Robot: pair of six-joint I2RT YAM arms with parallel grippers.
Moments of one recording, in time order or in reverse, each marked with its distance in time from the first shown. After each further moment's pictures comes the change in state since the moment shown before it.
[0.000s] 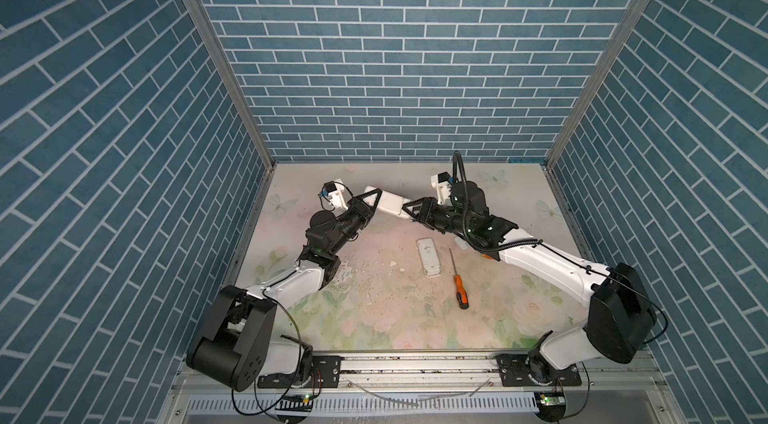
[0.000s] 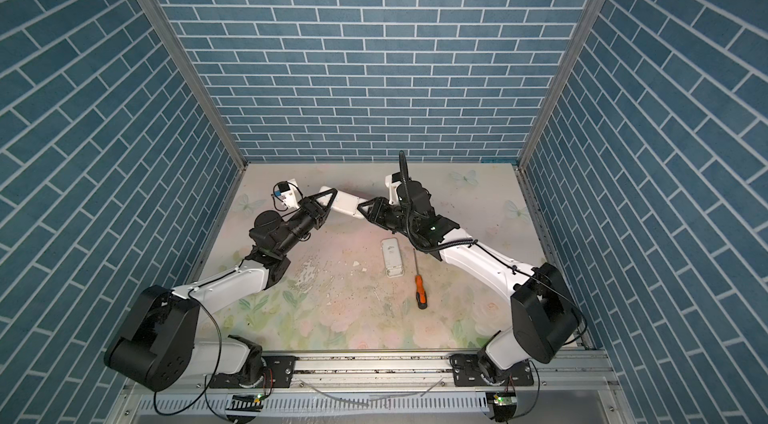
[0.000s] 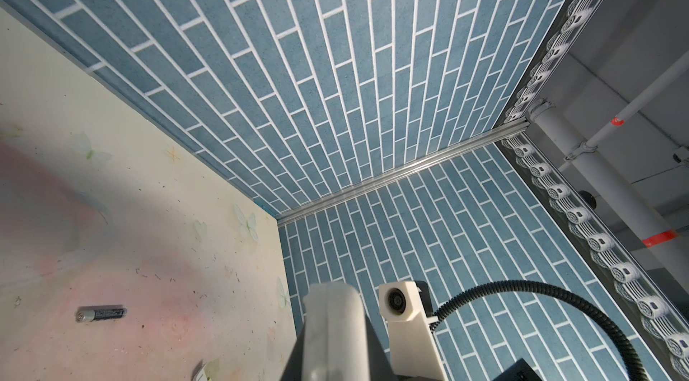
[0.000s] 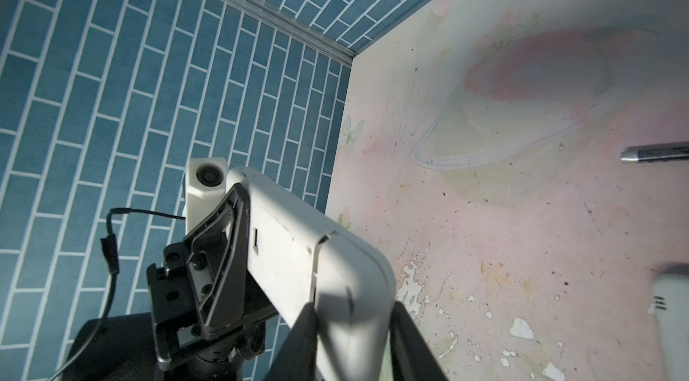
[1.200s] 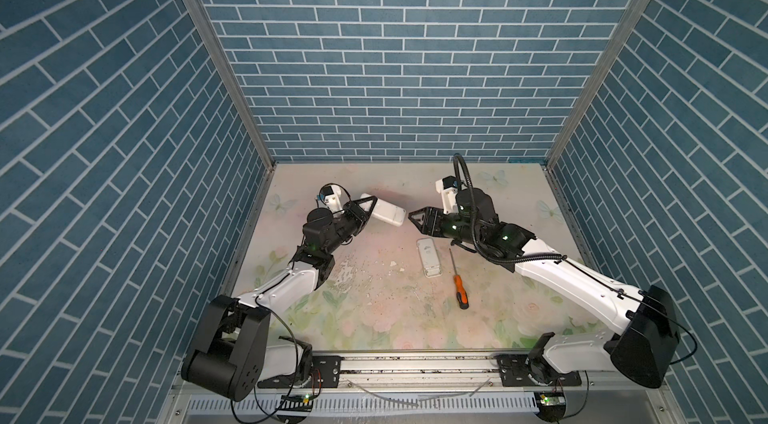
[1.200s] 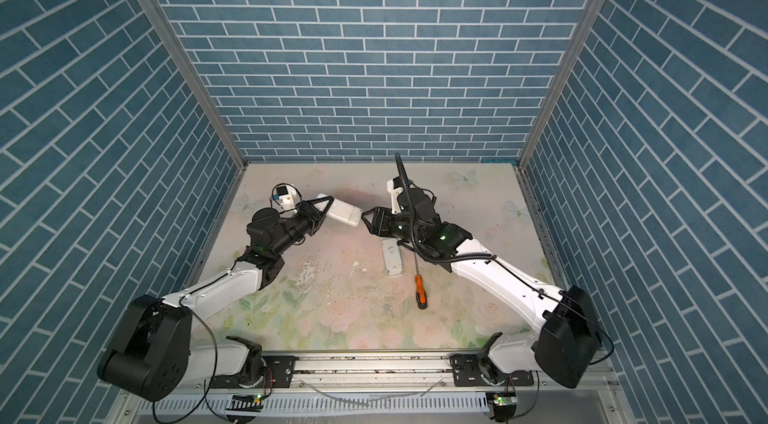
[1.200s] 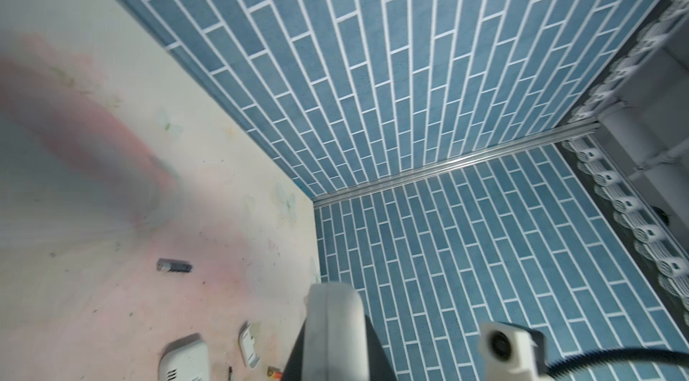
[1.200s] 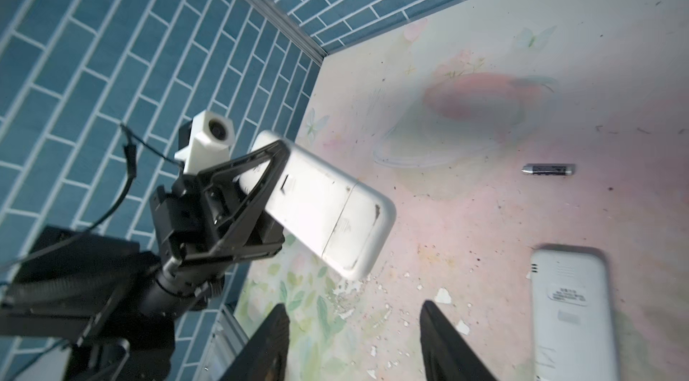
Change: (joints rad) left arm 0.051 -0.051 0.000 -0.176 0.045 0.023; right arm 0.045 -0.131 -0.006 -0.193 0.156 -0.170
